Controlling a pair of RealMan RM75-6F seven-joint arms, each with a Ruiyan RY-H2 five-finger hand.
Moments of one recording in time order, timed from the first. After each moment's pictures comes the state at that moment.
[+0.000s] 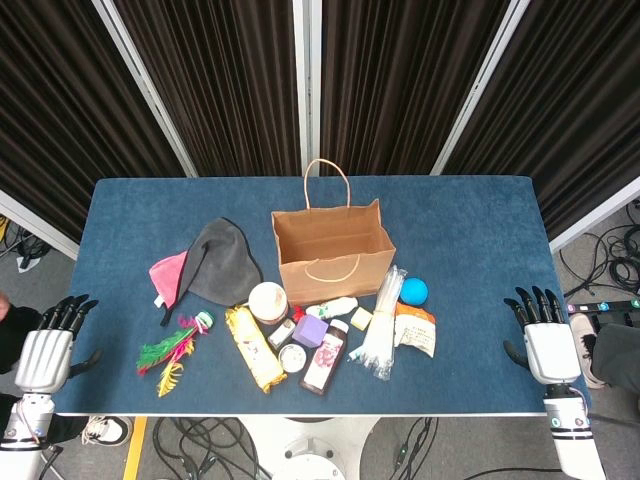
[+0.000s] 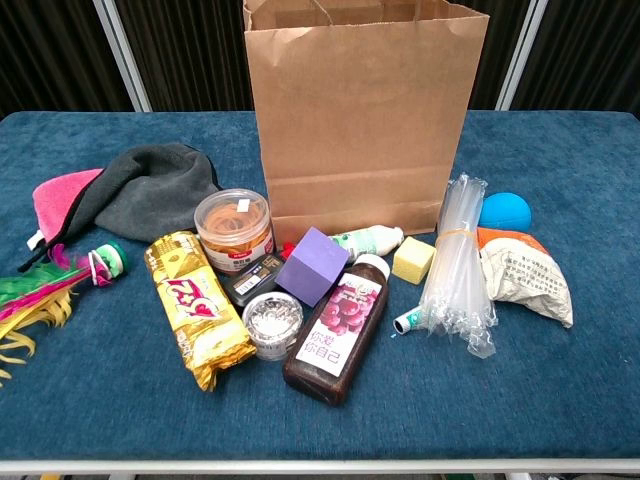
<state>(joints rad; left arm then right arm) -0.10 -1.47 -0.02 -1.08 1.54 1.52 -0.14 0.16 -1.49 0.05 -1.12 -1.50 1.46 -0.03</state>
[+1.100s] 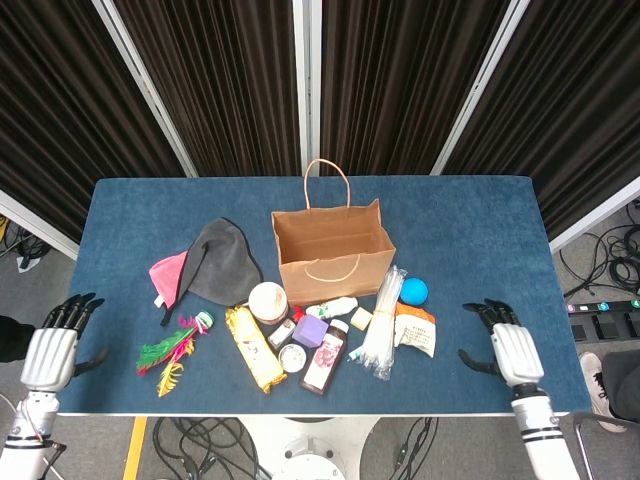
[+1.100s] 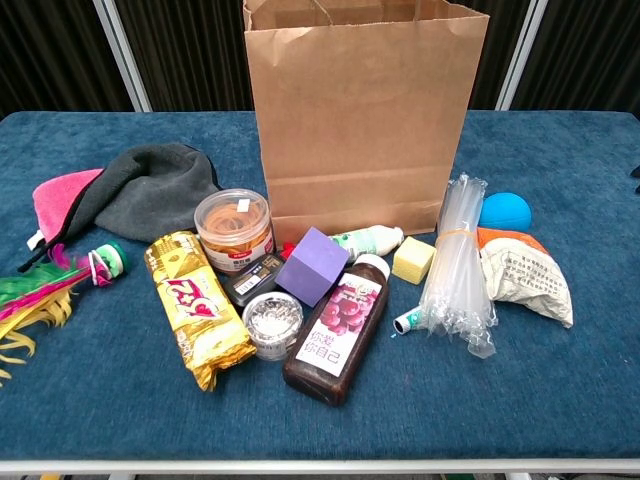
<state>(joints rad) -0.11 -1.48 -0.02 -1.06 1.55 1.53 -0.21 0.19 -1.37 0.07 -1.65 -1.36 1.28 0.01</state>
